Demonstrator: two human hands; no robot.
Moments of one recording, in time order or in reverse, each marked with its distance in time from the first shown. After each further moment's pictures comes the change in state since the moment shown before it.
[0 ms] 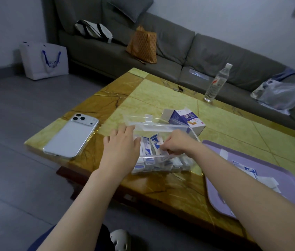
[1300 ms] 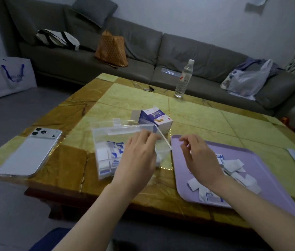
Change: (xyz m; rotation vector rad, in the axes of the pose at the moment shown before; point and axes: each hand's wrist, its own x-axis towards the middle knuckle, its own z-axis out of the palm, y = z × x) left_hand -0.024 0.090 0.041 -0.139 0.154 0.584; right_hand -0.077 0.139 0.004 -0.046 0.859 -0.406
